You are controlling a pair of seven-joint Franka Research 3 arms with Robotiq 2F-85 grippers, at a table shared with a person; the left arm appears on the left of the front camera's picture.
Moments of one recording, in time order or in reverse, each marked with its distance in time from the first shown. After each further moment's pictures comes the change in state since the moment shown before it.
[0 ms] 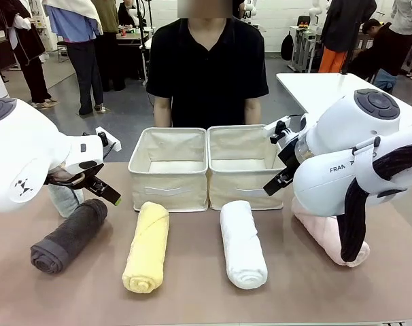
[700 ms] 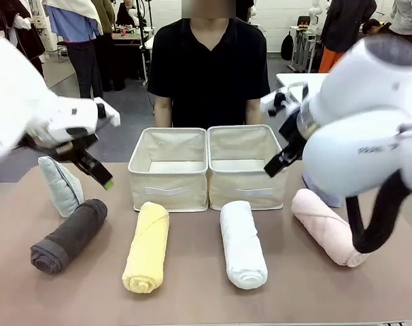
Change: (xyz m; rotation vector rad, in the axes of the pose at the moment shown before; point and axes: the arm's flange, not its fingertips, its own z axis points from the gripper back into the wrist) left arm 0.037 -0.022 0.110 -0.034 0.099 -0.098; right arm 0.037 0.027 0.102 -0.057 0.031 0.036
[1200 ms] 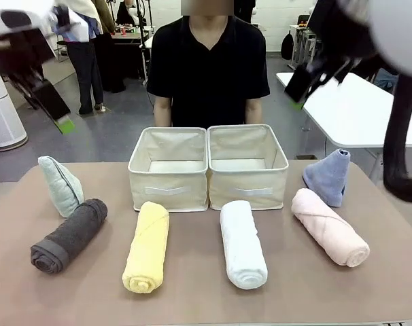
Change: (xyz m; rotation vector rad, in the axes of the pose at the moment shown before) left arm 0.029 -0.010 0.188 0.064 0.060 -0.062; right arm 0.040 0.027 0.230 -0.164 -0.031 -0.054
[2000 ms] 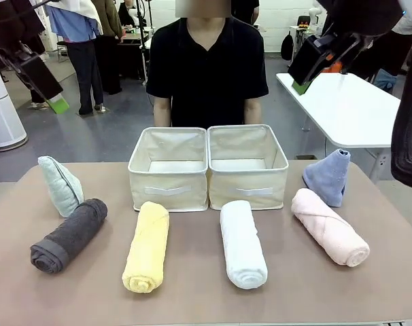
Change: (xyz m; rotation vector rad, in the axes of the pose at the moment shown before) left arm 0.001 0.008 0.014 -0.063 -0.036 -0.068; right arm -0.002 -0.007 -0.002 0.119 0.022 0.004
